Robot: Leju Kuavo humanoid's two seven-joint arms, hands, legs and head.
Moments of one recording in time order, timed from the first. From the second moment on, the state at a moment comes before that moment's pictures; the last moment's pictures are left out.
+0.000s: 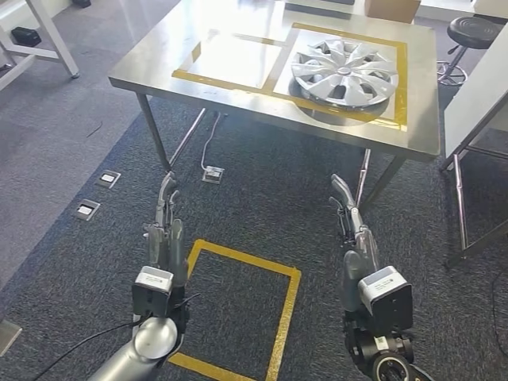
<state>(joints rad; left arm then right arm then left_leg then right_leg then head) -0.16 0.04 -0.66 -1.60 -0.11 0.70 -0.56 -0.23 -0.19 0.77 -1.79 0.09 -0.51 -0.24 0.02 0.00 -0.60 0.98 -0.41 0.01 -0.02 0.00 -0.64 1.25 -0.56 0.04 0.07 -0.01</state>
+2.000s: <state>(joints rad) -0.12 0.04 -0.66 -1.63 -0.14 0.70 -0.54 -0.23 -0.19 0.79 -1.80 0.06 -0.48 -0.22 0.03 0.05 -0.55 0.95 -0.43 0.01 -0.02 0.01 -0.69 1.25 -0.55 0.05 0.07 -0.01</state>
